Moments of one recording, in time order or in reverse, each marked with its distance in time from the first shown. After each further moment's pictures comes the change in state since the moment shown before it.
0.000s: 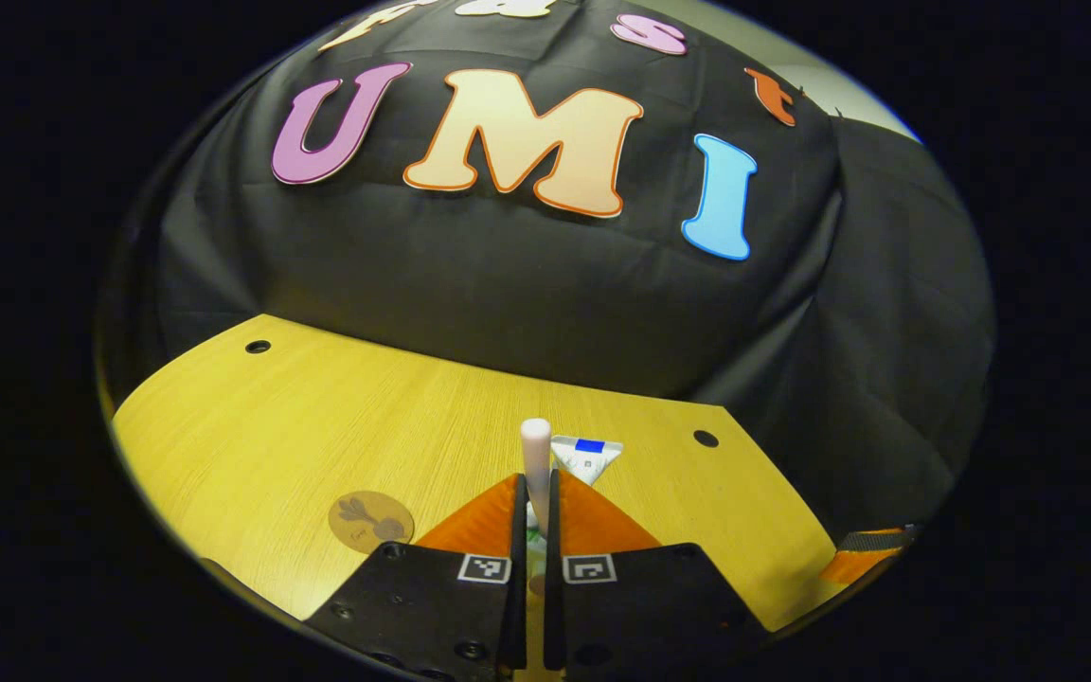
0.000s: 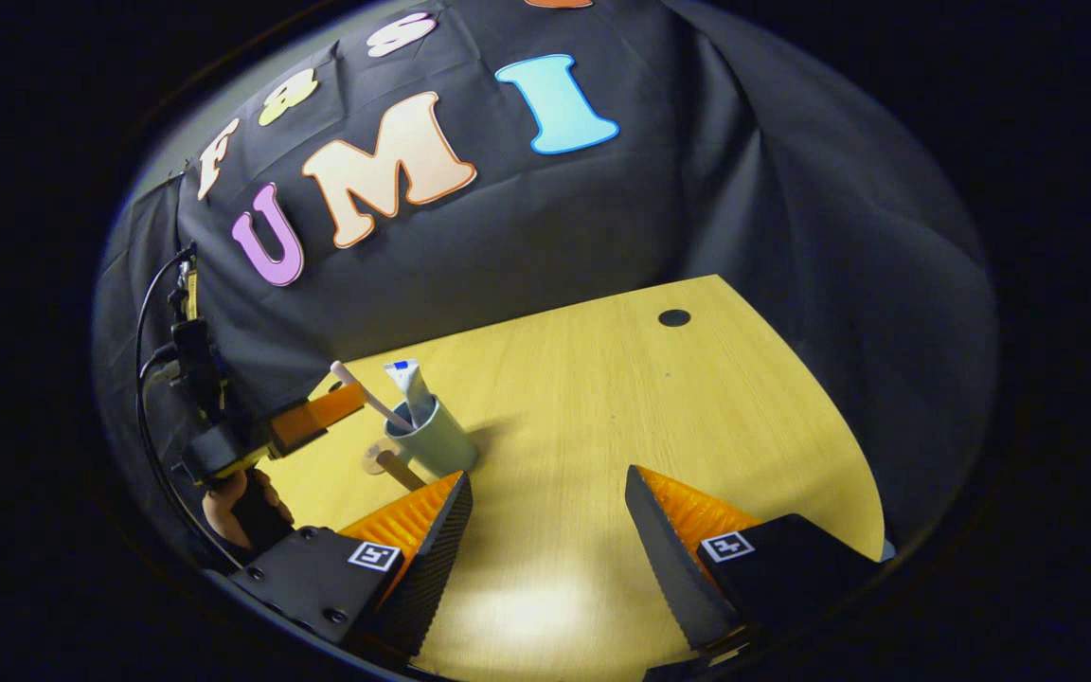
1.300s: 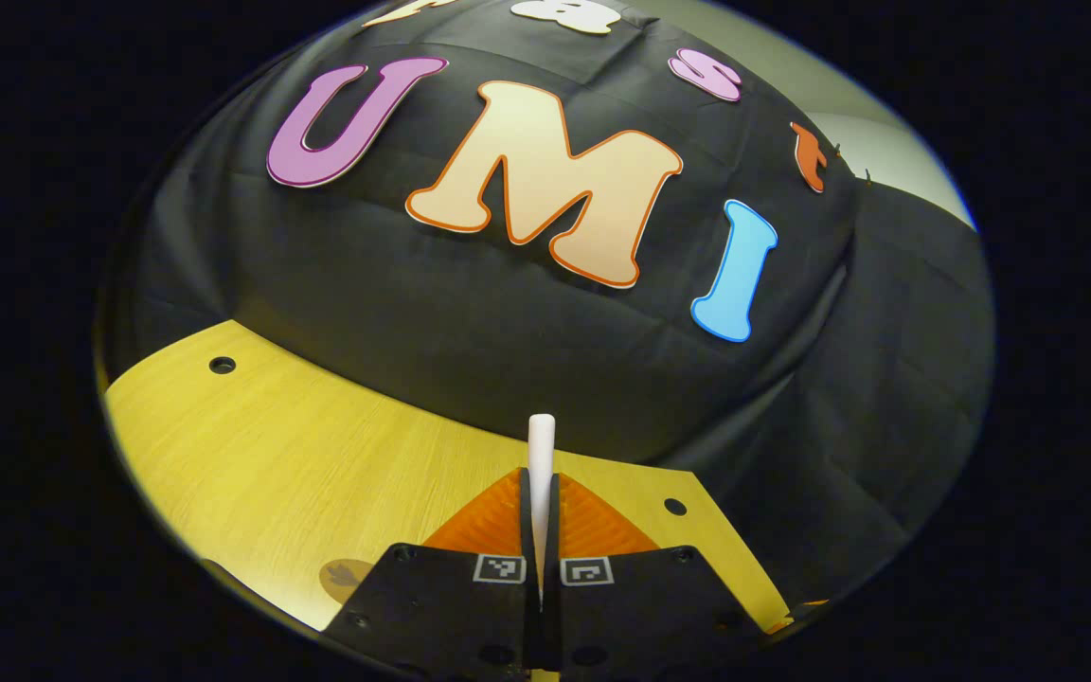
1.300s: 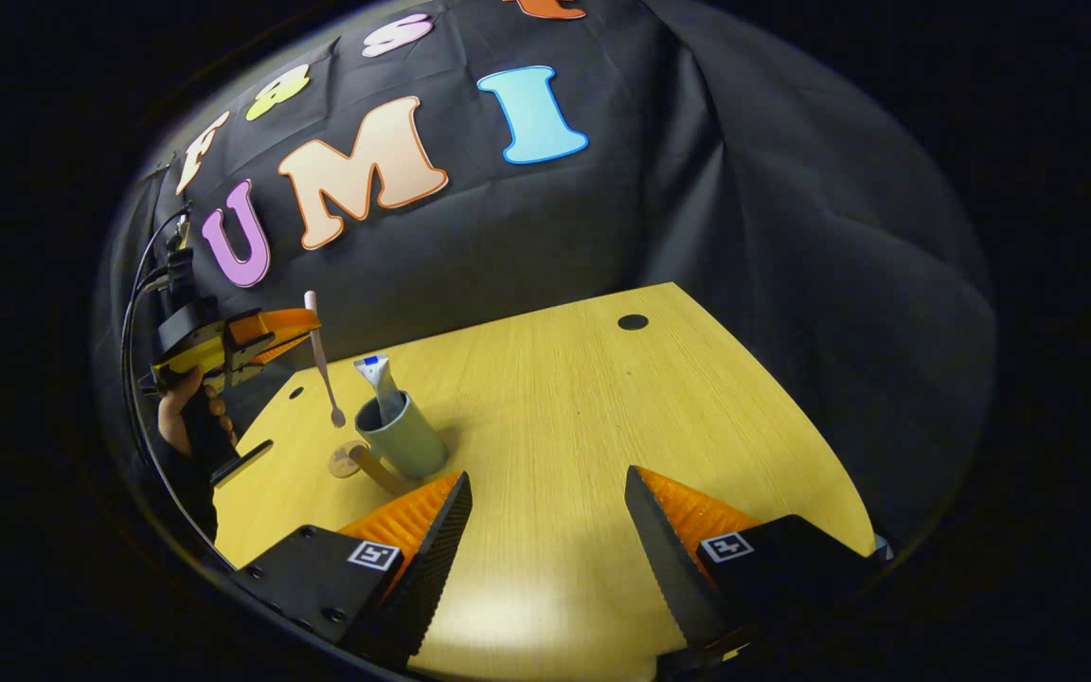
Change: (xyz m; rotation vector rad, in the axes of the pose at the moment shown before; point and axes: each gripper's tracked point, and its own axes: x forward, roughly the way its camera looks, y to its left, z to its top) left arm 0.045 0.024 0.096 -0.166 -0.107 -0.113; right arm -0.022 -0.019 -0.019 0.014 -0.048 -0.187
